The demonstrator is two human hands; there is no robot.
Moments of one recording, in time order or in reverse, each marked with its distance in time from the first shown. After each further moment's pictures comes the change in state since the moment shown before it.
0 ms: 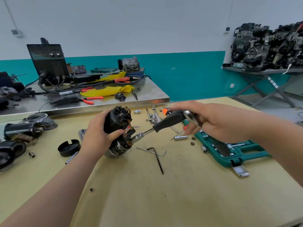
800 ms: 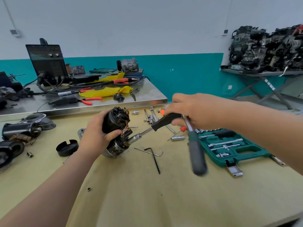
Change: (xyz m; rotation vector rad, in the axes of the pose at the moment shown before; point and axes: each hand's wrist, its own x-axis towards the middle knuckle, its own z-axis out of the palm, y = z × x) left_hand -0.001 0.009 -0.003 -0.042 0.003 0.028; right_hand 0.029 -0.015 -0.013 -0.647 0.099 -0.051
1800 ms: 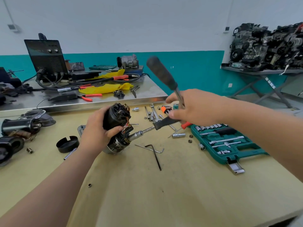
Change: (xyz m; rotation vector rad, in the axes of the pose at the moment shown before) left_hand -0.001 -0.006 0.002 0.013 0.019 0.004; right_hand 0.012 -0.010 0.002 0.457 0.002 0.333
